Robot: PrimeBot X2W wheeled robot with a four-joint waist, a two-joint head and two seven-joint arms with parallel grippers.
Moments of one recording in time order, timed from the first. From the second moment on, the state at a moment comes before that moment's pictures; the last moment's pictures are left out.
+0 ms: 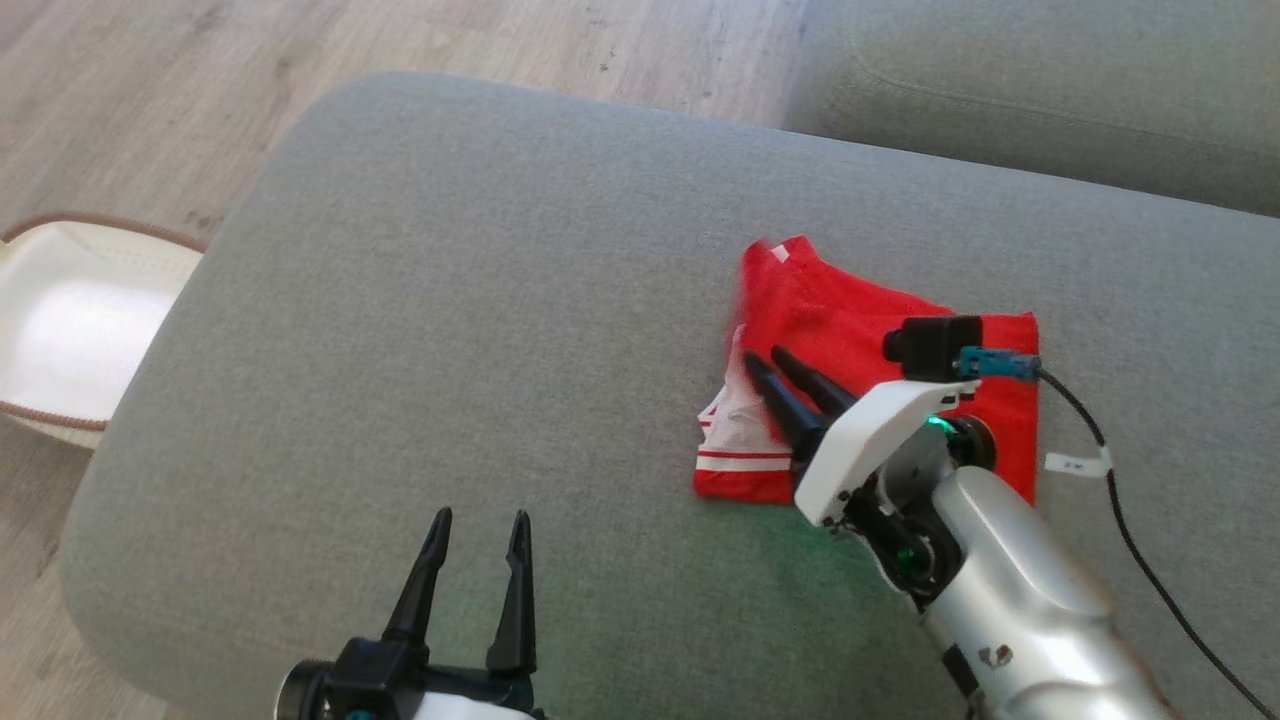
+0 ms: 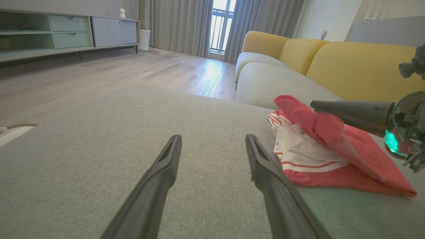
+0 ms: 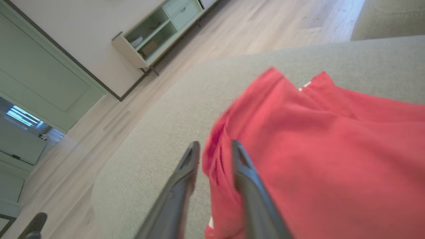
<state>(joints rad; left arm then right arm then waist) 0.07 0.09 -0.41 0.14 -0.31 0.11 -0.25 -0.46 -0.07 0.49 0.58 0.71 0.13 0.16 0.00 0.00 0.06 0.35</state>
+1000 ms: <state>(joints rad) 0.18 0.09 -0.27 0.07 -0.26 0.16 -0.25 -0.06 -0.17 0.20 0.31 0.34 0.13 -0.25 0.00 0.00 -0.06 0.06</state>
